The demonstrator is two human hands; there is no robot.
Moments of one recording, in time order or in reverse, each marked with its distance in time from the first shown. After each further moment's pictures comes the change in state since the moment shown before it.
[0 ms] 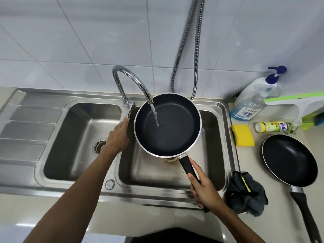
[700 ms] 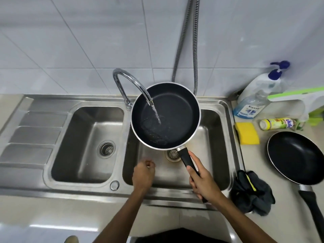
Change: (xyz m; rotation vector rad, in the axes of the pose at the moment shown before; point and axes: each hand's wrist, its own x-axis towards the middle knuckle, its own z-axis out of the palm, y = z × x) left_hand -0.116 0.083 0.082 -0.565 0.076 -0.399; right_hand 0.018 -0.014 0.004 0.022 -0.007 -0.085
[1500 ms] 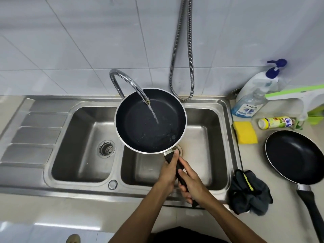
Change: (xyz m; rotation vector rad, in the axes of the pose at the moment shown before) left_hand -0.029 0.064 0.067 -0.819 -0.356 -0.353; right_hand -0.001 0.005 0.021 0.174 -0.144 0.057
